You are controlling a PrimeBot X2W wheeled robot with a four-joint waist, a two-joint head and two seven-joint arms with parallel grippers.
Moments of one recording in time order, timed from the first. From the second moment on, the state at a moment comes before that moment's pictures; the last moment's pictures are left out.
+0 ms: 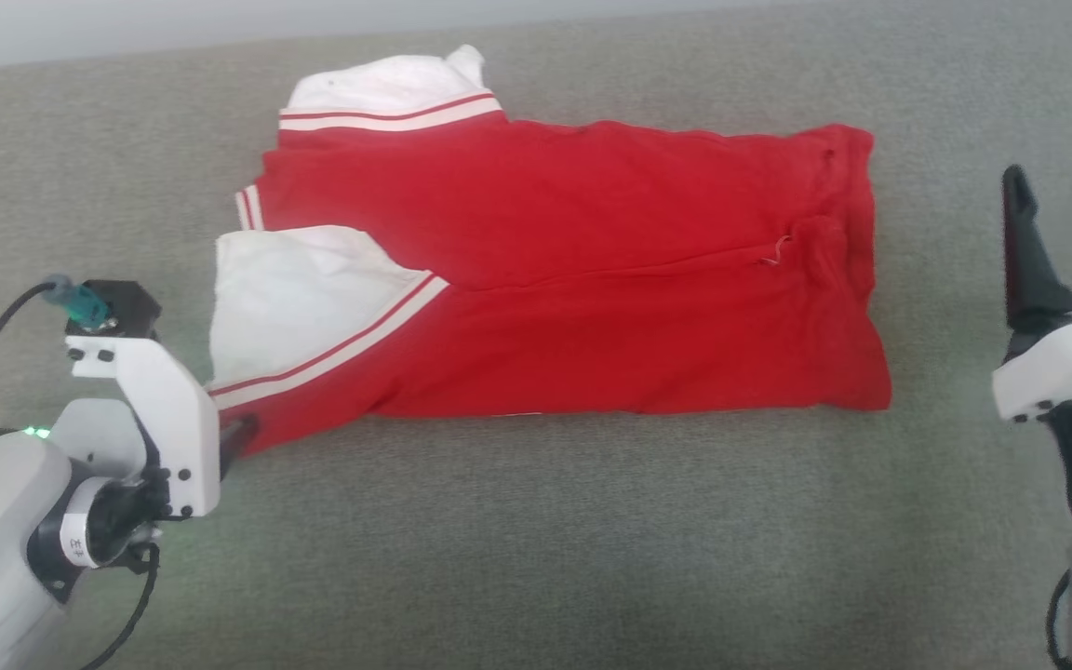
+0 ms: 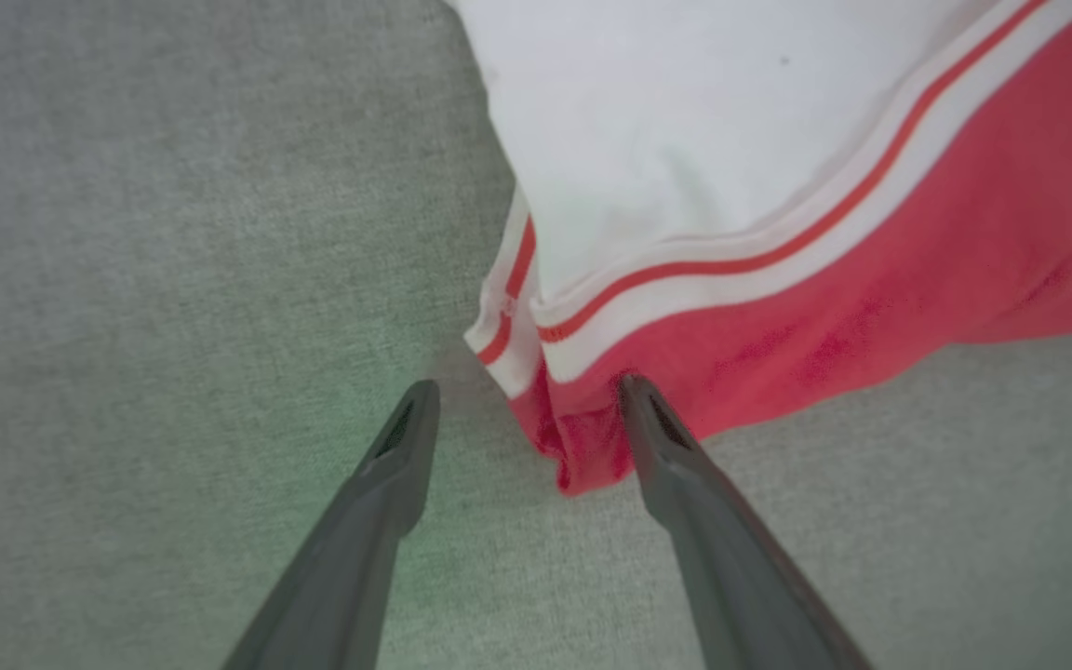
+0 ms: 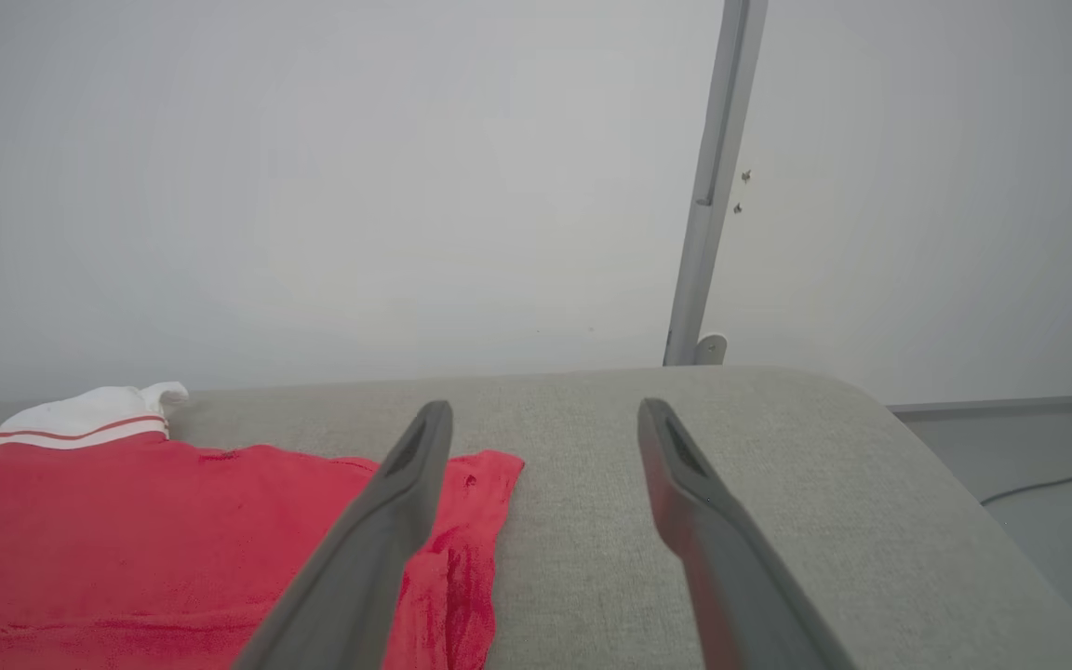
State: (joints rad) left arm -0.61 0.82 -0.75 0.15 -1.11 0.32 0.60; right arm -0.34 -0.13 -0.20 -0.09 0.21 0.13 0.20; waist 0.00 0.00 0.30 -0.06
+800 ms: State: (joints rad) left arm -0.67 0.72 -0.76 0.34 -1.12 0.23 0.57; right arm -0.26 -0.10 -0.13 -0.04 0.30 0.13 0.63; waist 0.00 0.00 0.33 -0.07
